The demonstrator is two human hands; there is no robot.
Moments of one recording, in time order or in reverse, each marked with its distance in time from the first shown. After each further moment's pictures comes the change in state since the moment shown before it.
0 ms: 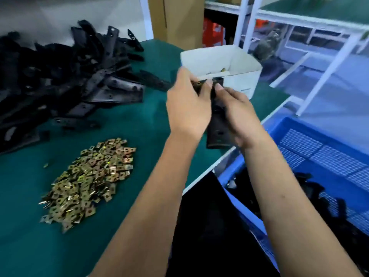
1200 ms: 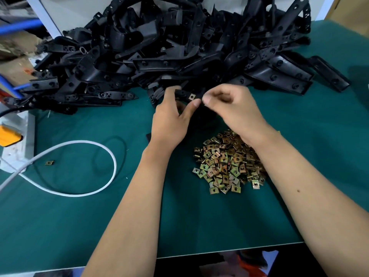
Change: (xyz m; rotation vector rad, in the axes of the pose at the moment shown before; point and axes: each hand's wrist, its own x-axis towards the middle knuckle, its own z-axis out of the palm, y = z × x) left_hand -0.037 -0.192 -0.297 0.407 0.260 -0.279; right_hand -0.017 0.103 0.278 -0.482 -0.680 -0.196
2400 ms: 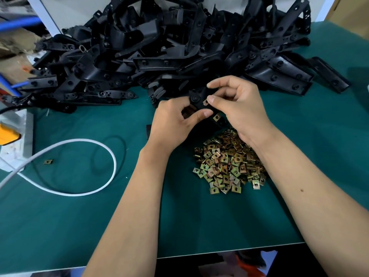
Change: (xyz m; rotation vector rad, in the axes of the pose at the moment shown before) left_hand -0.003 0.004 -0.008 -0.021 -0.085 0.235; right_hand -0.001 -0.002 -0.002 0.173 0.066 -0.043
